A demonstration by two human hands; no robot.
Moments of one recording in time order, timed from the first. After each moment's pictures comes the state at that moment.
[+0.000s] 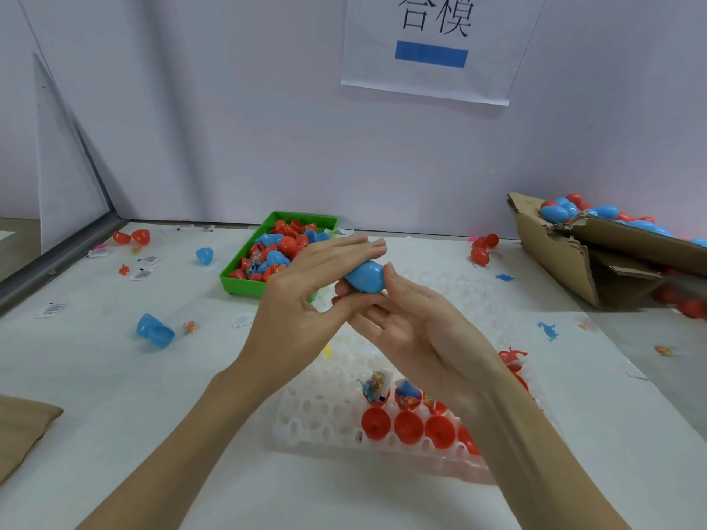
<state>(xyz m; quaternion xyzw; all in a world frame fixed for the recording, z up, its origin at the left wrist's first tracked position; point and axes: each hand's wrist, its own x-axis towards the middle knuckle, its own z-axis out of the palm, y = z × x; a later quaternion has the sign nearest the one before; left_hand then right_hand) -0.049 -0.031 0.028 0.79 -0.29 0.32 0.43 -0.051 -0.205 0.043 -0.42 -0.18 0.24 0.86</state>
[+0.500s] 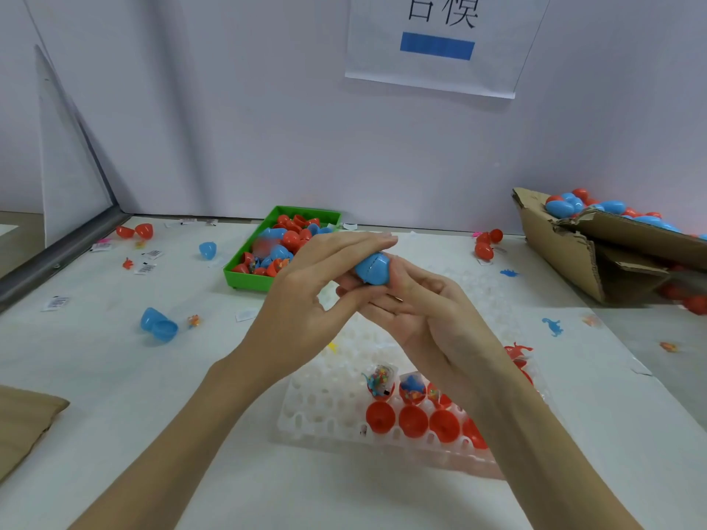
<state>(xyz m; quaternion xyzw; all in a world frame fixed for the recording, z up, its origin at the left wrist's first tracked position) -0.049 -0.028 0.029 0.81 -0.30 0.30 0.40 -0.052 -0.203 0.042 -0.46 -0.22 0.17 0.84</state>
